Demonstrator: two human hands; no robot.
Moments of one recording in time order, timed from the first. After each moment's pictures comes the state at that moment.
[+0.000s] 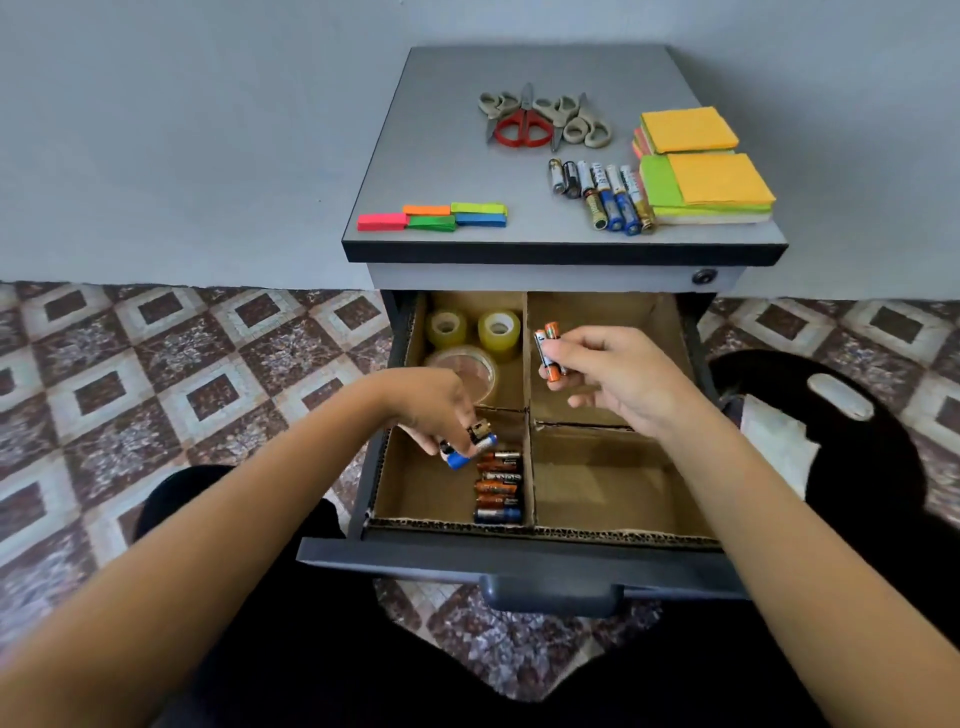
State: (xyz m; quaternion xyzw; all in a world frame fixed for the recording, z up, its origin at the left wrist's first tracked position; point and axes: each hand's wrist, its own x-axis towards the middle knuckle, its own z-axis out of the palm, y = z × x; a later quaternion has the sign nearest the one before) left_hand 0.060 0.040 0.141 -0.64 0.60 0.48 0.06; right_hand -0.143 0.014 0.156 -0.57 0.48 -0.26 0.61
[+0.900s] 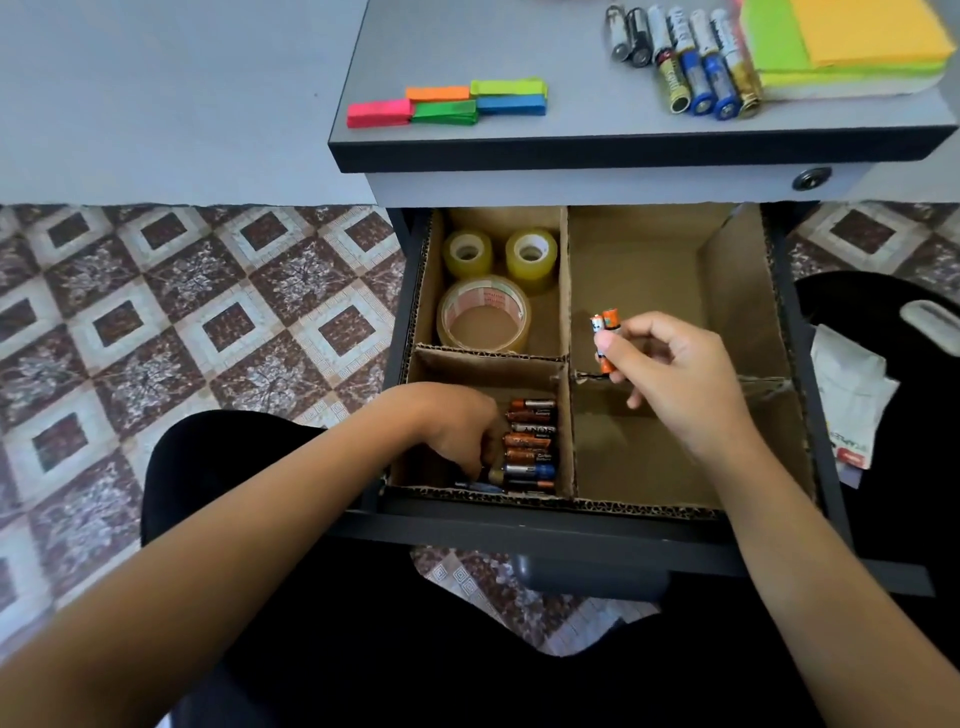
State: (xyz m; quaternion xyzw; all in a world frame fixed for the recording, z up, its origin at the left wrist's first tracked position) left_hand 0.051 0.054 0.088 -0.50 0.72 0.39 0.27; right_hand -0.146 0.033 0.092 -0.60 0.53 -0.35 0.49
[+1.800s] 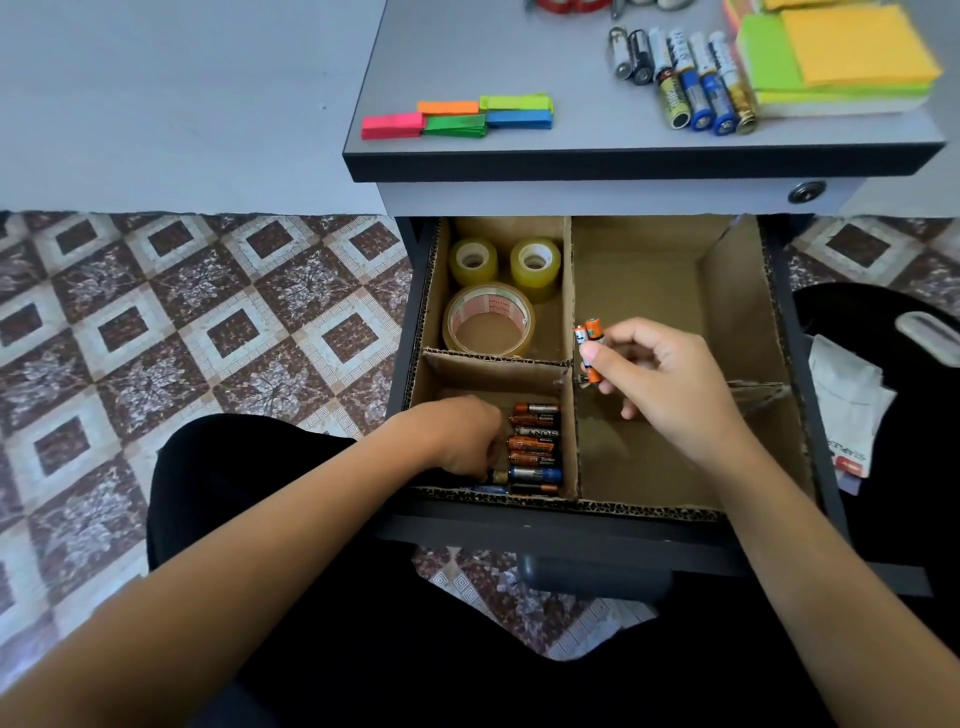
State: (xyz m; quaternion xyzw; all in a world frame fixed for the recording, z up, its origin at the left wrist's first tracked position) left_hand 0.050 0.068 0.074 -0.56 0.73 0.32 0.22; right_hand -0.139 0.038 0.105 -0.64 0.49 -0.32 0.50
